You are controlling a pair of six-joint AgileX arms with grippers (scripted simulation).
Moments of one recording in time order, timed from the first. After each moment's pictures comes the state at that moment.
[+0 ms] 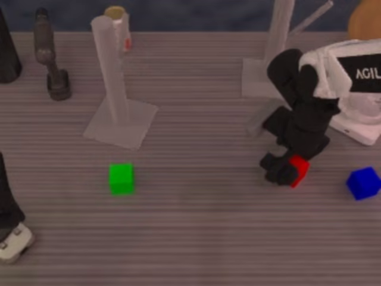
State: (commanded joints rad) left arm 0.00 0.00 0.00 0.00 0.00 0.00; right arm 0.39 2.26 1.47 -0.77 0.00 -0.43
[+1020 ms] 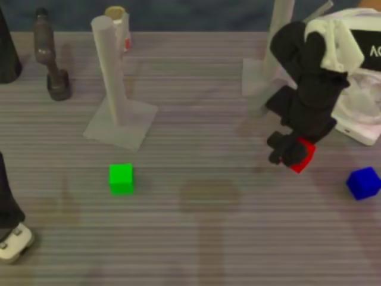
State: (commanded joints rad) left arm 0.00 0.00 0.00 0.00 0.00 0.00; right arm 0.40 2.15 1.58 -0.98 -0.01 -0.42
